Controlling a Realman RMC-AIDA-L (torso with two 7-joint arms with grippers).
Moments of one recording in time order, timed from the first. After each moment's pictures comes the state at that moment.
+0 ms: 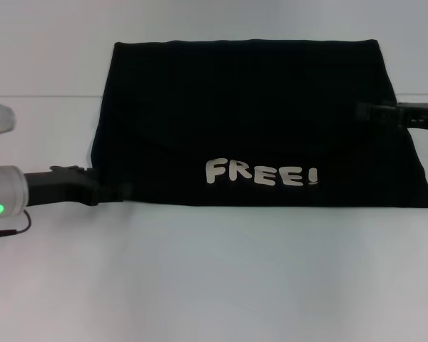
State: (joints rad) left arm -0.61 -2.11 0.56 0.72 2.33 1.15 -1.71; right arm 0.73 1.98 -0.48 -0.55 -2.16 -1.11 1.81
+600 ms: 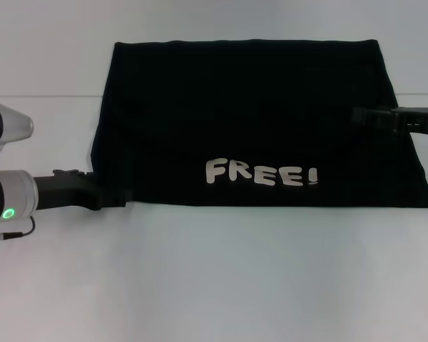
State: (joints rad) left arm -0.60 -2.13 0.65 0.71 2.33 1.03 -1.72; right arm 0.73 1.99 -0.48 -0.55 -2.17 -1.10 1.81
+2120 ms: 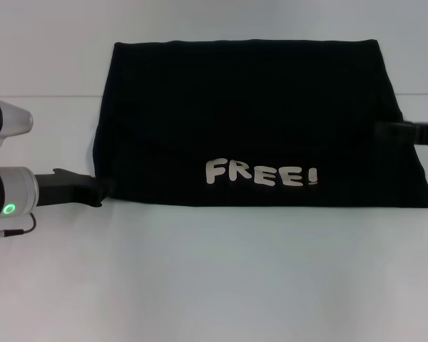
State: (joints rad) left arm -0.62 -2.12 0.65 0.70 2.35 1.03 -1.78; right arm 0.69 1.98 -0.48 -0.55 -2.19 -1.09 1.85
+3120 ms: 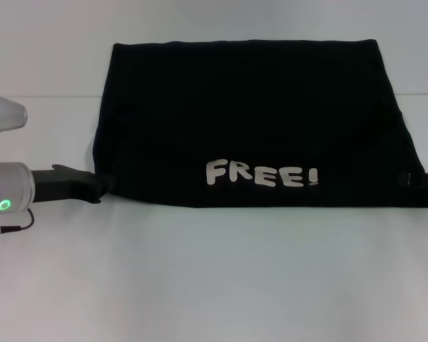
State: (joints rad) left arm -0.62 -2.11 0.63 0.73 2.35 1.09 -1.79; right arm 0.63 1.96 -0.48 -0.53 -2.35 -1.05 1.99
